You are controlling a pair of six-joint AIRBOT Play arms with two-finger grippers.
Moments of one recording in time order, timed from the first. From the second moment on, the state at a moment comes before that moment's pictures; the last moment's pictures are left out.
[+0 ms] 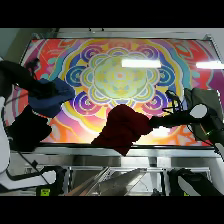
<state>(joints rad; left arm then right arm) 0.13 -1.38 1.33 -1.87 1.43 1.68 0.07 -1.02 0.72 -1.03 1.15 1.29</state>
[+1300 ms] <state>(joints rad) -0.56 -1.32 0.95 -2.04 1.17 1.58 0.06 -1.14 0.72 -0.85 1.12 0.99</state>
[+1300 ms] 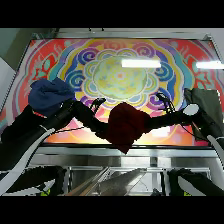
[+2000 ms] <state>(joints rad) -0.36 -1.30 0.97 -2.04 1.20 1.68 -0.02 -1.31 0.78 -0.82 1.15 0.90</state>
